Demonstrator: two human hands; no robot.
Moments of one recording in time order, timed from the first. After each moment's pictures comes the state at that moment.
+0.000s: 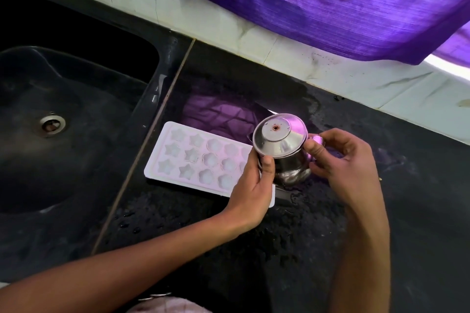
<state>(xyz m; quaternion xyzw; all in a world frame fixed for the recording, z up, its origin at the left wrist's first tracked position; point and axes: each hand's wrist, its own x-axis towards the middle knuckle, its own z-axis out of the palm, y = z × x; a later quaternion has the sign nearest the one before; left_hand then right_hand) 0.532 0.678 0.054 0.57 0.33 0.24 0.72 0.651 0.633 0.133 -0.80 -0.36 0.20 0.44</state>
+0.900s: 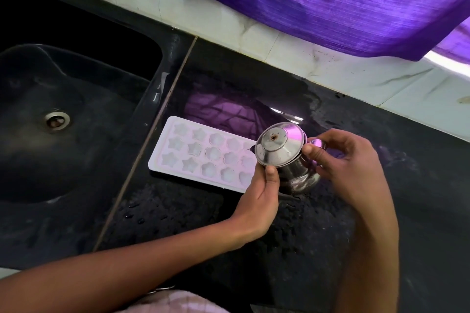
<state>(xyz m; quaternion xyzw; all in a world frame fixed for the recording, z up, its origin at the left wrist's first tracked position) 0.525 0.655 0.055 0.55 0.33 0.17 0.75 0.649 0.619 0.135 -0.84 -0.41 0.15 0.33</state>
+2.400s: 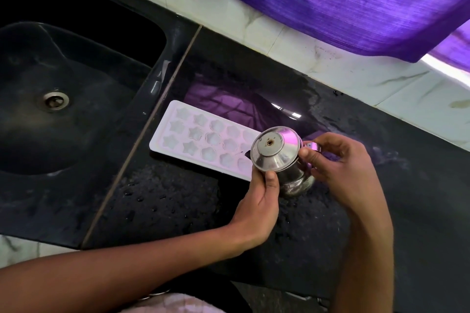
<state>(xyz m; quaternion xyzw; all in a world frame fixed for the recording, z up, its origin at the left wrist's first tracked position) 0.518 0.625 0.043 0.54 0.35 0.18 0.75 0.639 0.601 0.132 -0.83 -0.42 0.19 0.31</state>
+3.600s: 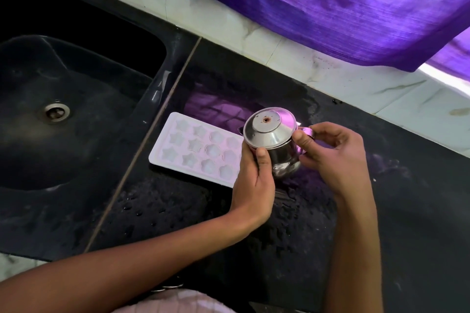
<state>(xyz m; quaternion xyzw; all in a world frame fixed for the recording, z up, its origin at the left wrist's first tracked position) 0.534 0.658 0.057 0.51 0.38 0.33 0.69 0.635 0.637 0.135 -0.77 -0.36 0.22 0.48</state>
